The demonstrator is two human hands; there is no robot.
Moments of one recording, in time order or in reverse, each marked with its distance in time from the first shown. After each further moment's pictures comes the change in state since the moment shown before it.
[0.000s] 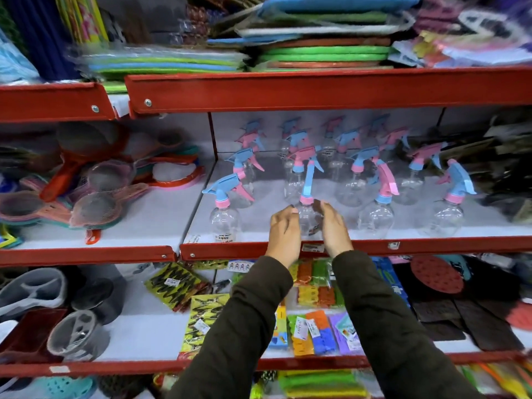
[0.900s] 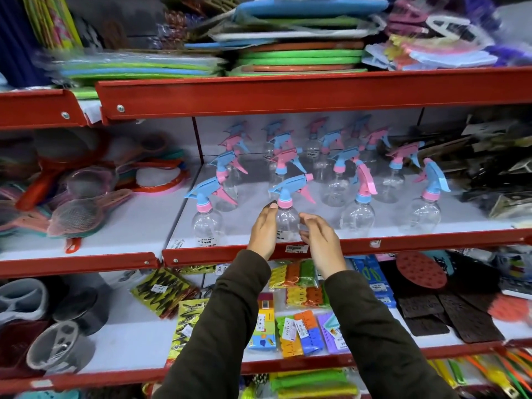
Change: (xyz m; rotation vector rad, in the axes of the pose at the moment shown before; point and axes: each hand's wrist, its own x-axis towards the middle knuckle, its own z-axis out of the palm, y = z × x) left_hand 0.025 -0.009 0.002 -0.213 -0.051 -0.024; right_hand -0.023 0.018 -0.018 0.002 0.008 -0.107
